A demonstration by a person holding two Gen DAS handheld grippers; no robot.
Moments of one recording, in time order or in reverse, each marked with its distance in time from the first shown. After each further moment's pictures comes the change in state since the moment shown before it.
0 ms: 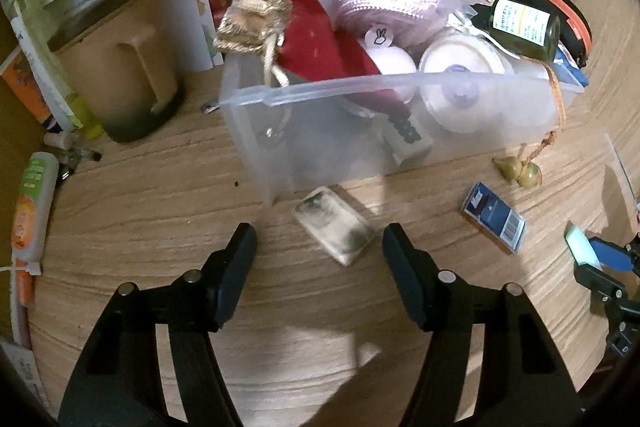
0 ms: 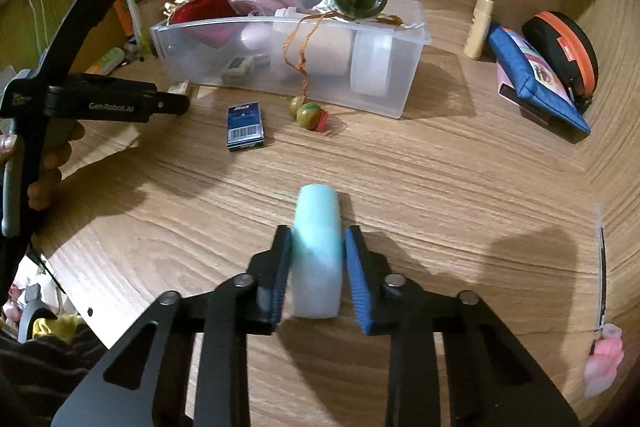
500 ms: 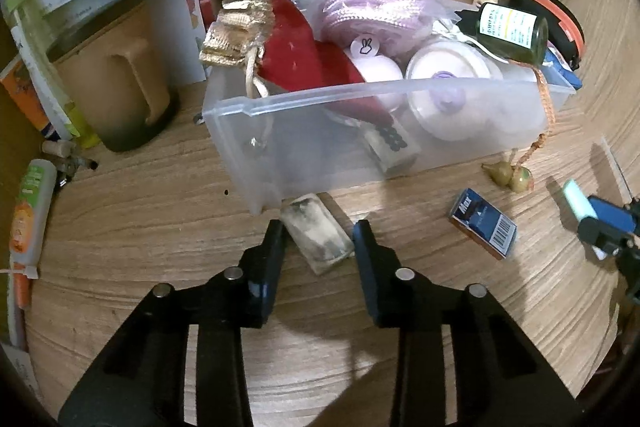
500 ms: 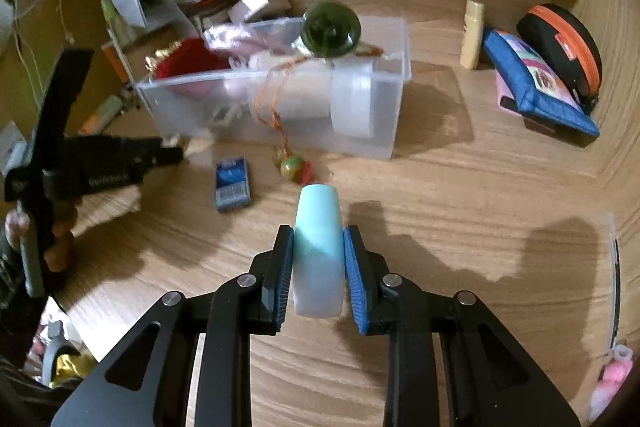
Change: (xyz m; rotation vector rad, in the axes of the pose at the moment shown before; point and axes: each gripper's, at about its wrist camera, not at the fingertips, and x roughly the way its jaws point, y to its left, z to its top) left arm -0.005 -0.008 -0.009 0.010 -0.038 -0.009; right arm -0.002 -0.018 0.029 0.084 -0.086 0.076
